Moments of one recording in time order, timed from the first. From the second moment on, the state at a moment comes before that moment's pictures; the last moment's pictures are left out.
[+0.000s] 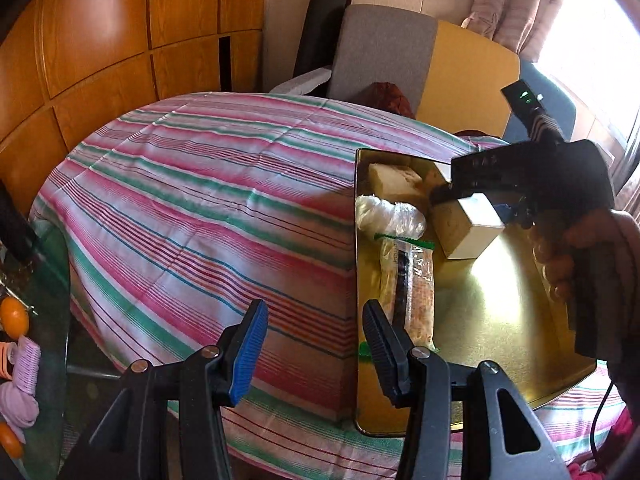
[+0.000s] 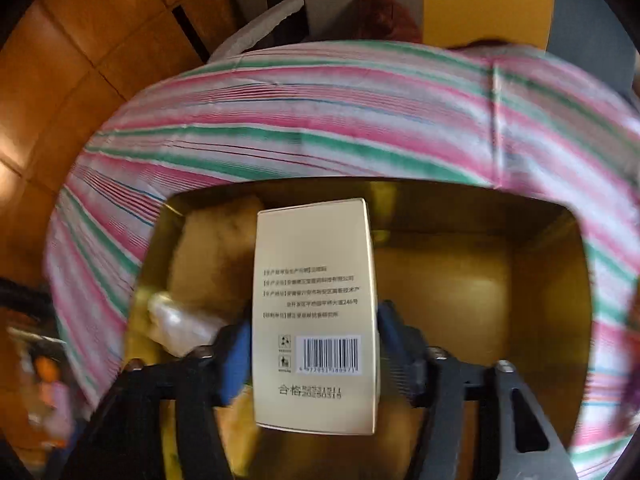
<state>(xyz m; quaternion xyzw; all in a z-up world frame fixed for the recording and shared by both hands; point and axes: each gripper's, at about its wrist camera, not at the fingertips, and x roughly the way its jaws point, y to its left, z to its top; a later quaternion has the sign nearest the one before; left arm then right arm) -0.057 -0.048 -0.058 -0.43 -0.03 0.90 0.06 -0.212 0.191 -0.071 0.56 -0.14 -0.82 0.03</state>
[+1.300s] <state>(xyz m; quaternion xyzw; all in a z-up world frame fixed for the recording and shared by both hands) -0.016 0.133 -0.012 -0.39 0.13 0.88 0.25 0.031 0.468 0.012 0.41 -0.13 -0.89 -0.17</state>
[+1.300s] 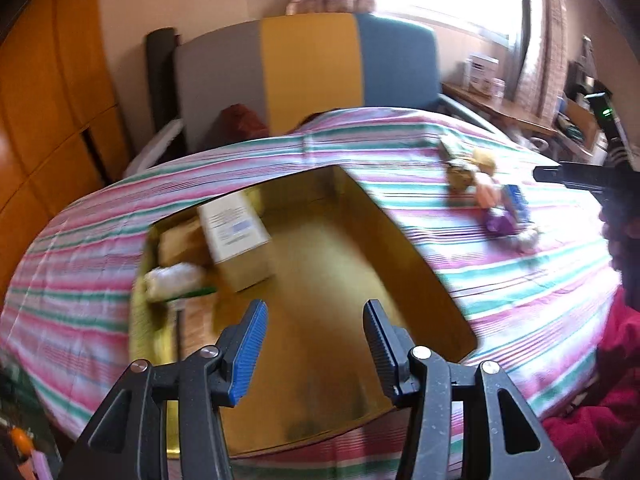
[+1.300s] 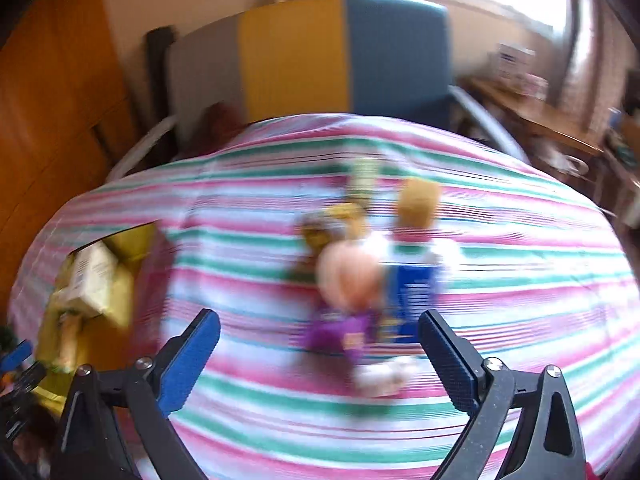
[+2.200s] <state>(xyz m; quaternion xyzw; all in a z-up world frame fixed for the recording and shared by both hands) -0.019 0.354 -0.072 -0.50 0.13 0.75 0.41 0.112 0.603 -0.030 0.35 -0.37 -0.81 -0.30</state>
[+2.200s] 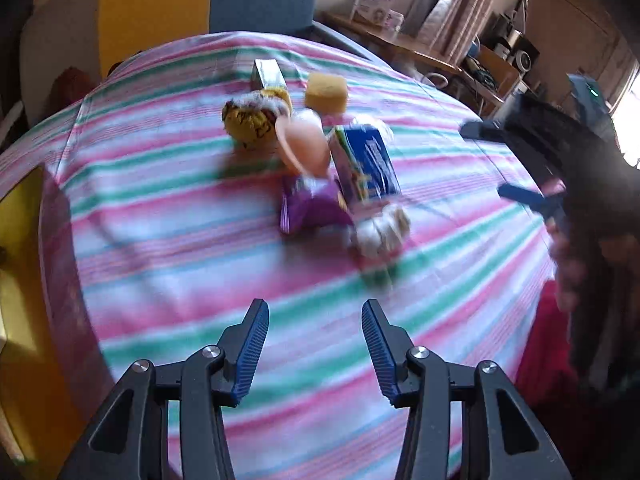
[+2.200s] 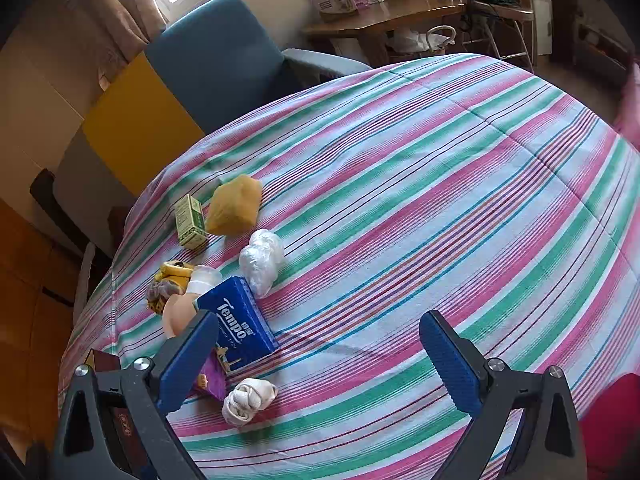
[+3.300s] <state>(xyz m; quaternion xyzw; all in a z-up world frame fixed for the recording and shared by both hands) -0.009 0.337 -0.097 -0.48 0.13 0.77 0.39 0.070 0.564 -0.055 0.45 -0.33 -0.81 -0.17</state>
